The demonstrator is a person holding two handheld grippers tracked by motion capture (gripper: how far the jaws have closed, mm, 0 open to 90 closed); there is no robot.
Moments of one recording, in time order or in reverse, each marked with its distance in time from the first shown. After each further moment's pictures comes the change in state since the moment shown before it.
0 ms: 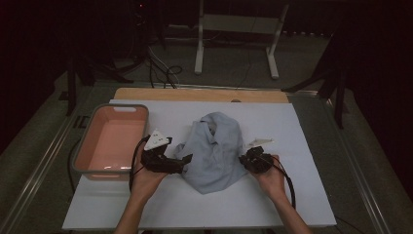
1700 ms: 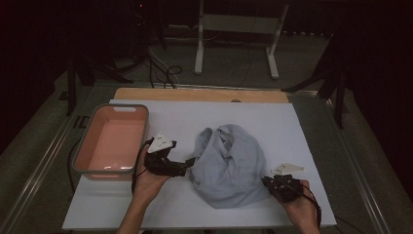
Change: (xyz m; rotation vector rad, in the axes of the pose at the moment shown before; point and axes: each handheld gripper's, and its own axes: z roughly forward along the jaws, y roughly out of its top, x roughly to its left) left arm -0.009 -0.005 0.006 0.034 -0.034 0.002; right arm 0.004 -0.069 -0.080 -0.012 -0.058 -0.015
